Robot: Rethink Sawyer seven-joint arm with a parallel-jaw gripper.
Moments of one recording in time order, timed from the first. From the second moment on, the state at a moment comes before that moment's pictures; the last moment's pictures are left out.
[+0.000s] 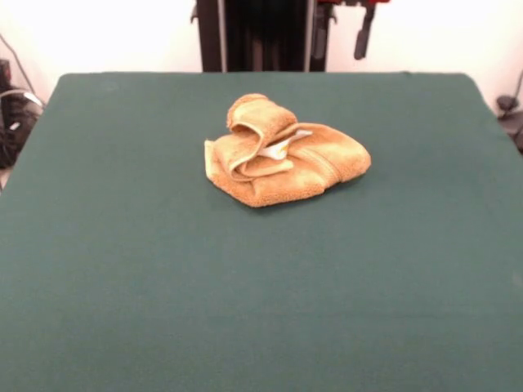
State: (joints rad) arm -0.05 -0.89 -0.06 2.04 -0.04 0.21 1.57
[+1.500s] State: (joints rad) arm -0.24 -0.77 -0.03 1.74 -0.17 0.32 1.57
